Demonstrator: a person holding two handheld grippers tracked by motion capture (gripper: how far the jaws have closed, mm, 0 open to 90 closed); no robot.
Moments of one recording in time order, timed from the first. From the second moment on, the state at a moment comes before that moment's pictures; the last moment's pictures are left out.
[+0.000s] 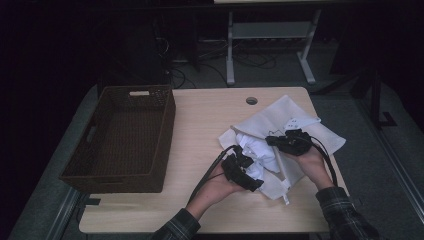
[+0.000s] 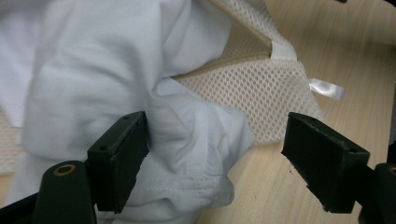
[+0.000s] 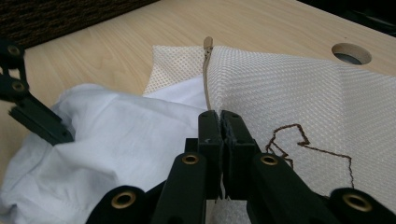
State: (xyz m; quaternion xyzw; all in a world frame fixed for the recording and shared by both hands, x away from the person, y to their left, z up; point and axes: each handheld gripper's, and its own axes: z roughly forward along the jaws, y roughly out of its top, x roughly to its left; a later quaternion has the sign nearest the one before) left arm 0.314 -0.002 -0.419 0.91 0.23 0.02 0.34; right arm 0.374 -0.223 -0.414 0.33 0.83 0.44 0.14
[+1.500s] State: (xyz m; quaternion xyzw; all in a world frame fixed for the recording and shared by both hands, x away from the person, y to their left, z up) left arm 0.324 0.005 -0.456 0.91 0.25 0.02 0.33; right arm 0.342 -0.244 -0.405 0.35 0.83 0.43 0.12
